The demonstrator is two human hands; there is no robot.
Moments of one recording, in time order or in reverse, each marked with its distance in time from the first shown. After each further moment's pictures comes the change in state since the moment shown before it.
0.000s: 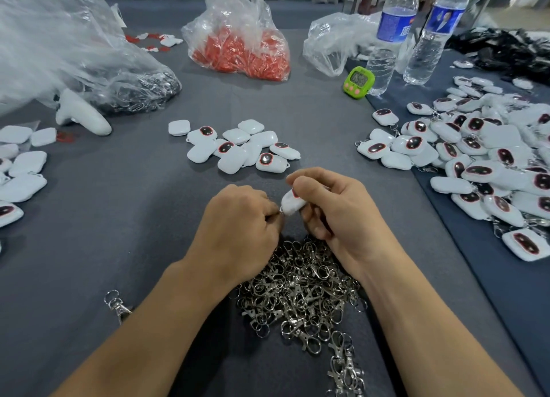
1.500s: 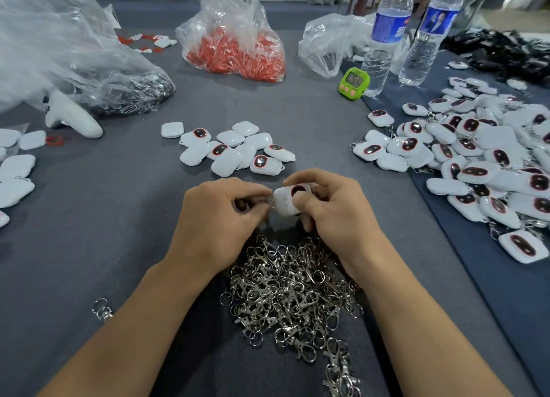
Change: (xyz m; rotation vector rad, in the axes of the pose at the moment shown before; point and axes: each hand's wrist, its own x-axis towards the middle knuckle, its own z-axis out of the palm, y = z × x) left_hand 0.006 -0.013 -0.005 -0.322 0.148 -0.189; right_hand 0.006 0.004 -0.006 -0.438 0.095 -0.131
